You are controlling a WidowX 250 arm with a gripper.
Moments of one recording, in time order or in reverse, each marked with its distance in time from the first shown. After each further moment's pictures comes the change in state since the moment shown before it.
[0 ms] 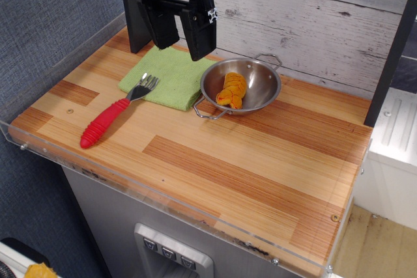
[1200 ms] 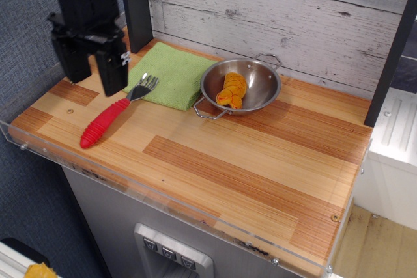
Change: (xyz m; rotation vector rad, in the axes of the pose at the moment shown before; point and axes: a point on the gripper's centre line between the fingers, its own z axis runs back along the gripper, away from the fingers) arm -0.075 0.075 -0.020 0.126 0.124 0.200
